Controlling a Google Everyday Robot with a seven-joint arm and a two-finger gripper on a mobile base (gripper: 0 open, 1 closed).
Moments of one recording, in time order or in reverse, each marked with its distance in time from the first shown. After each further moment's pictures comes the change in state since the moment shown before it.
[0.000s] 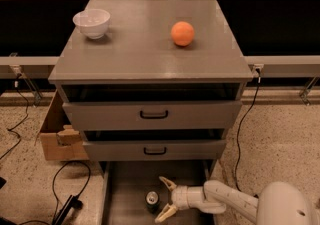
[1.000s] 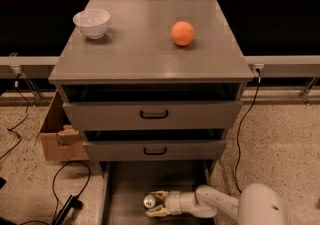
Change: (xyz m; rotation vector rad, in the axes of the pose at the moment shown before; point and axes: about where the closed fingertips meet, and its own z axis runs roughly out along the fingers) arm 0.040 0.013 0.047 -0.044 -0.031 0.058
